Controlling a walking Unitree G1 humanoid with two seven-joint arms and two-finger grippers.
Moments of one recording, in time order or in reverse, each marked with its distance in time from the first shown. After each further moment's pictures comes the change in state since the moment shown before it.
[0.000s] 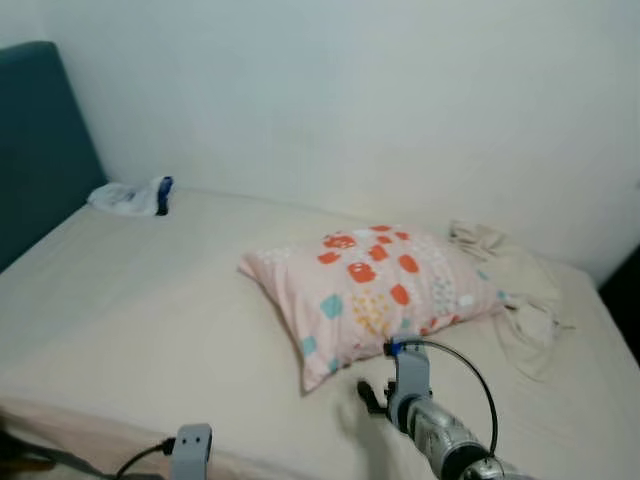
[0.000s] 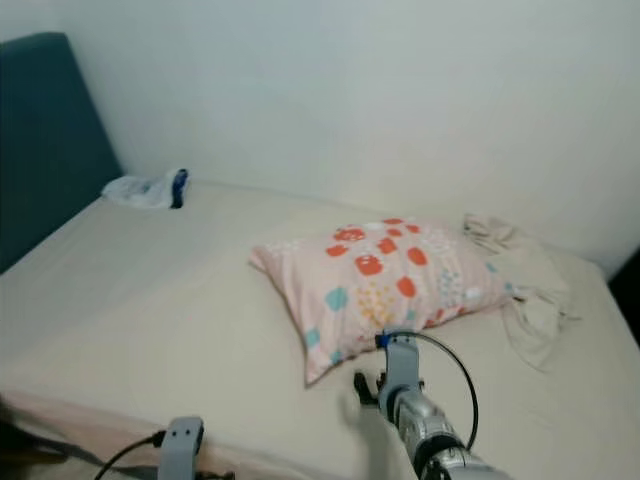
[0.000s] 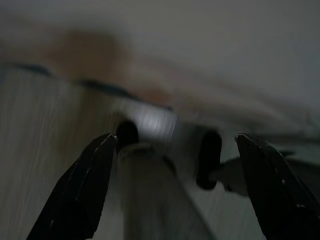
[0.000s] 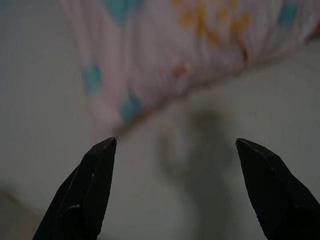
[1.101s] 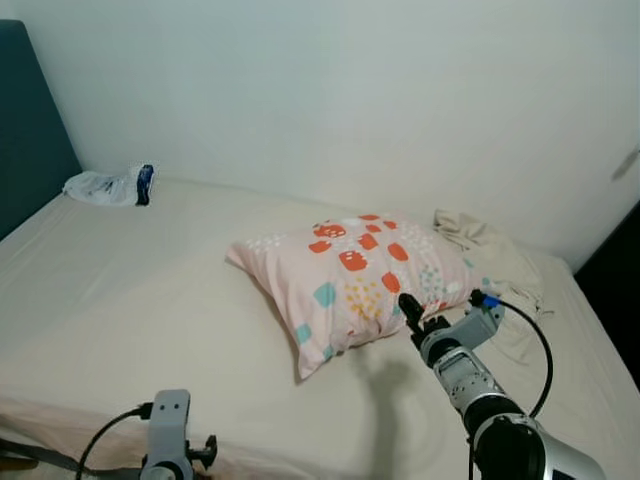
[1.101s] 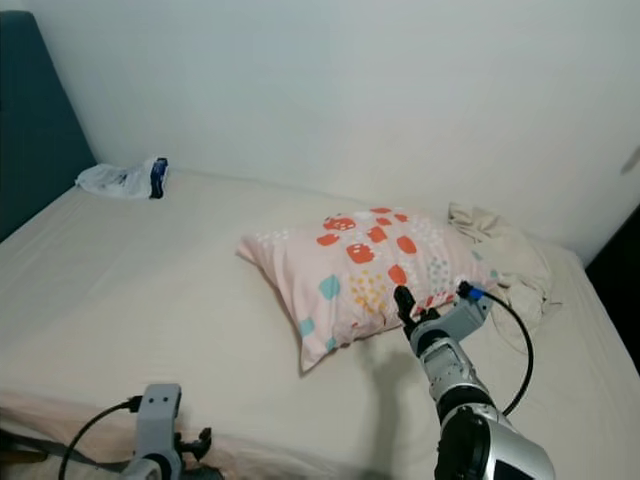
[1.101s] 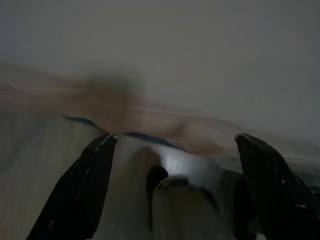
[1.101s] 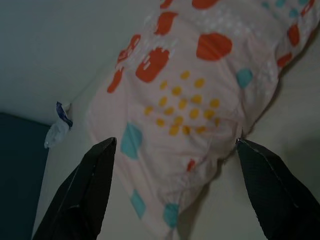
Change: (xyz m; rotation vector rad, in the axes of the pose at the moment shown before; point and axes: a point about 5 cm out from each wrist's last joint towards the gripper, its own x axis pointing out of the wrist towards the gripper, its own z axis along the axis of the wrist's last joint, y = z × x) left arm -0.002 0.026 0.040 0.068 -0.203 0.084; right arm -0.010 -0.041 0.069 0.615 -0.356 -0.016
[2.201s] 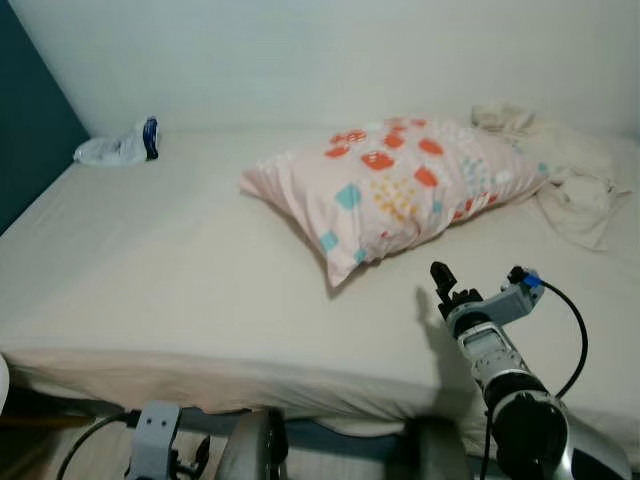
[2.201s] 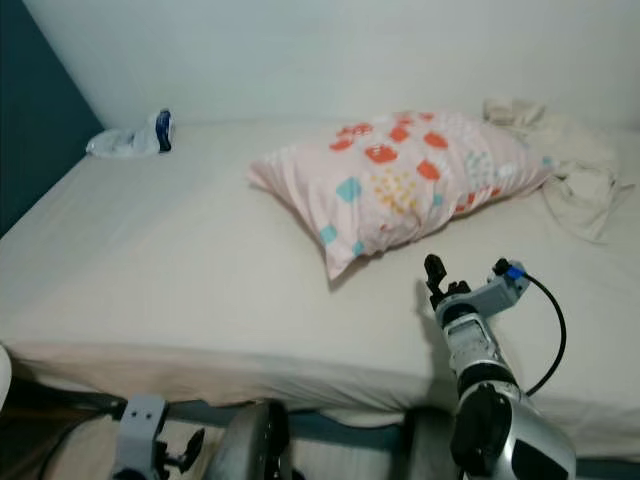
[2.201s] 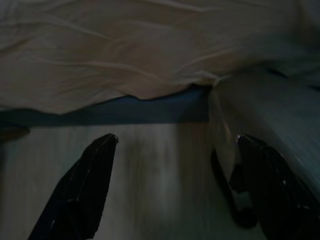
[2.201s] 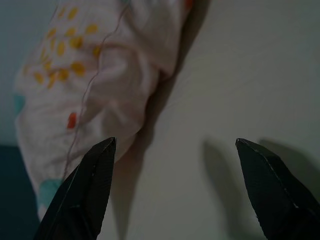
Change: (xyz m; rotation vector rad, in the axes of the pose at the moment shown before) left arm -0.039 0.016 -0.007 0.195 -0.230 -0.158; right arm 0.006 0.015 0.052 0.070 -0.175 0.077
